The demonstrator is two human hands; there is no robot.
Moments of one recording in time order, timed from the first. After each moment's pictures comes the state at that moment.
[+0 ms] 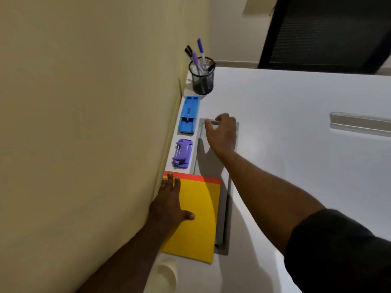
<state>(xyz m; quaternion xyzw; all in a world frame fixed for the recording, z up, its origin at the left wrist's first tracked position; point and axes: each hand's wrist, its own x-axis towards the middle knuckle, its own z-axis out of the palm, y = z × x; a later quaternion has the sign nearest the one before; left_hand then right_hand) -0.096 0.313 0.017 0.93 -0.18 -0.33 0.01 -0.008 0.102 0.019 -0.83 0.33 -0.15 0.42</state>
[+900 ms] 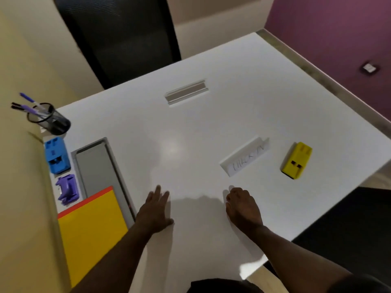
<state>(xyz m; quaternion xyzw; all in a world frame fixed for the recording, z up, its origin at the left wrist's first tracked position) -0.253 0.177 0.016 0.81 -0.49 -0.32 -0.07 -0.521 0.045 -0.023 -0.90 0.42 -0.05 0.07</state>
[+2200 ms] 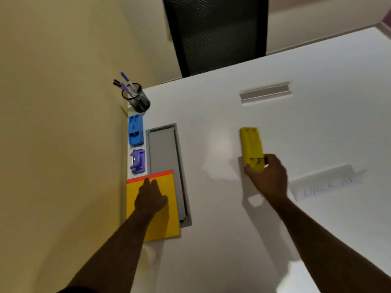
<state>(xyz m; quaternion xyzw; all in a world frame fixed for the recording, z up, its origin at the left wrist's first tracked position) -0.135 0.257 0.039 0.94 -0.19 -0.27 -0.04 -0.343 -0.001 0.064 -0.74 0.53 -0.18 0.38</state>
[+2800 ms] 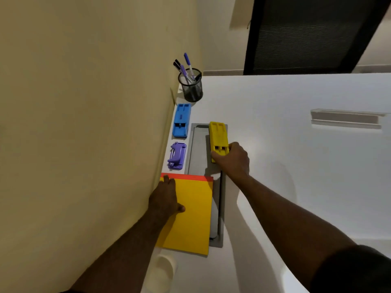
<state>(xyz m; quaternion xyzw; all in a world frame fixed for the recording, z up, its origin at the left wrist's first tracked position) -0.087 0.304 0.024 0.93 -0.18 -0.32 -0.07 -0.110 0.084 0.039 -0.82 0.36 -0.02 0.45</state>
